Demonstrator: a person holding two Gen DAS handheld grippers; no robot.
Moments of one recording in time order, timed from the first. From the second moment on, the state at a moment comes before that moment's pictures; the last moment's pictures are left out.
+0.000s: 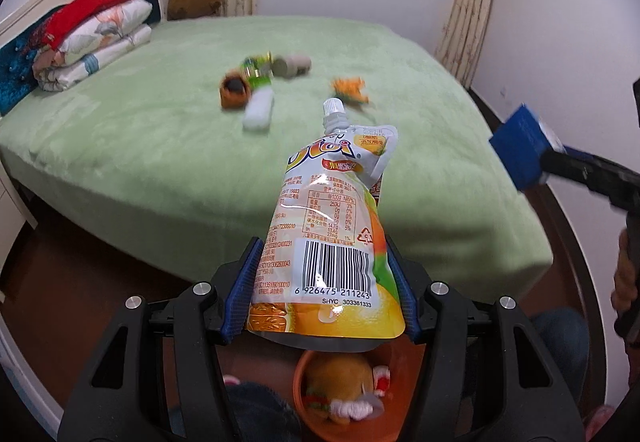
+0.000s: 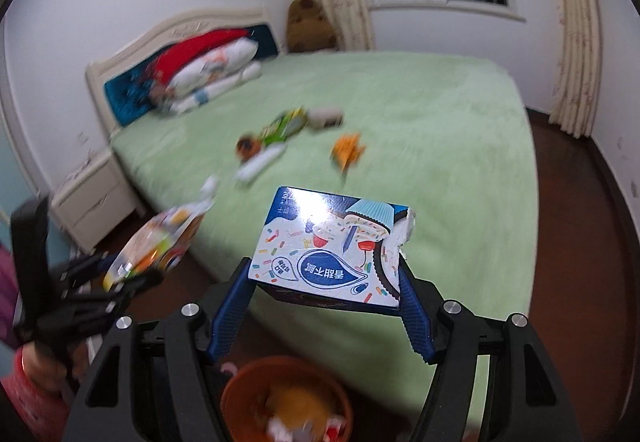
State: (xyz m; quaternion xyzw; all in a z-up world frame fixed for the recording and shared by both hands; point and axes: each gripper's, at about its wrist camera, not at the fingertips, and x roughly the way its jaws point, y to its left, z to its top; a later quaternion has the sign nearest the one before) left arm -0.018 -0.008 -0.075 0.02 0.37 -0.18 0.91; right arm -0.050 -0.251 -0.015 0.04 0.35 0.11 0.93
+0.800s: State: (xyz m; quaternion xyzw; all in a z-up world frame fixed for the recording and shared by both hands) left arm -0.040 -0.041 -0.317 -0.02 0.68 -0.16 0.72; right arm -0.076 -0.209 -0.244 0.08 0.60 0.12 0.79
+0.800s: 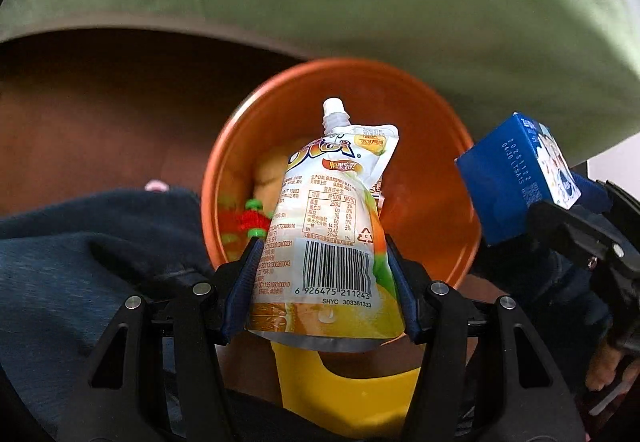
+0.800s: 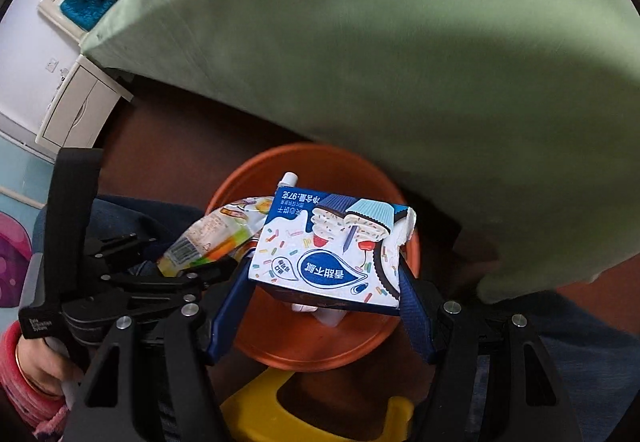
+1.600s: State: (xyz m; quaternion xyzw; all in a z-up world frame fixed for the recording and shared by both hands) left arm -0.027 -0.040 -0.304 0.00 0.66 -0.12 0.74; right arm -0.071 -0.232 -0.238 0.12 0.59 0.08 0.79
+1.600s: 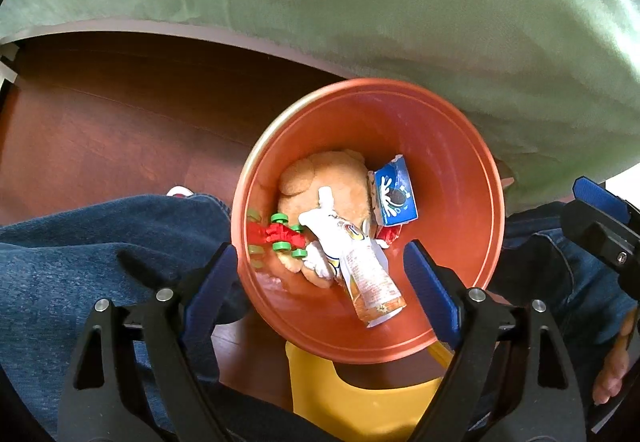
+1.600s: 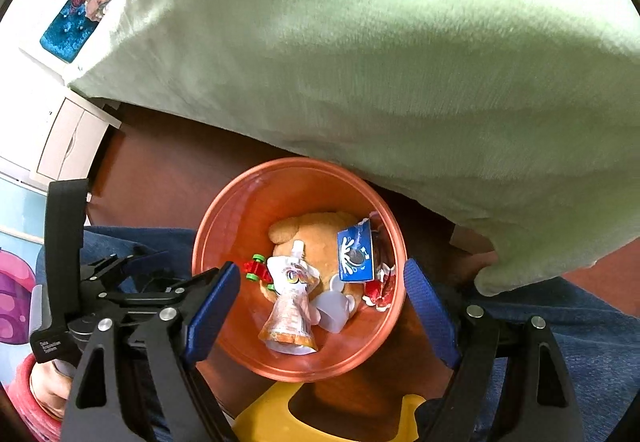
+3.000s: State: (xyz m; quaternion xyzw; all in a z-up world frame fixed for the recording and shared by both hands) left arm 0.254 -0.023 -0.100 -0.02 0.45 -0.06 0.89; right arm -0.076 -0.240 -0.046 0.09 0.38 0.13 0.91
